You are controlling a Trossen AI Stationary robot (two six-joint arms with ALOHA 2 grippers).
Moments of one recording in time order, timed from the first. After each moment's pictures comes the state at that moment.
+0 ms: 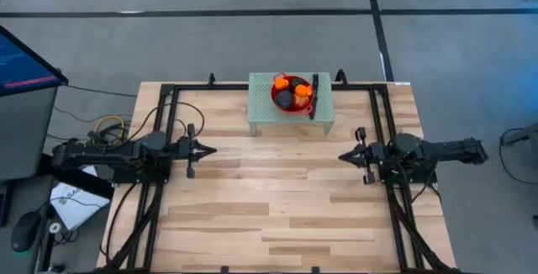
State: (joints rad) left arm 0.06 0.21 0.01 0.05 -0.06 0.18; right arm 0.09 0.00 0.01 0.02 0.03 -0.10
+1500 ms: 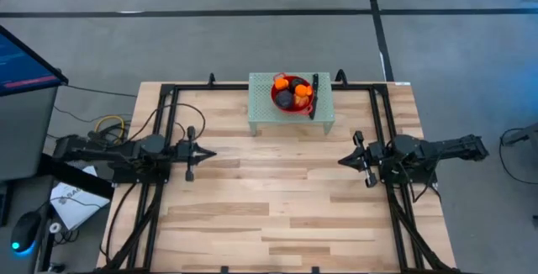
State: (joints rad) left arm 0.01 0.22 0.01 0.09 -0.09 0.18; right arm 0.14 0.03 0.01 0.01 0.01 0.05
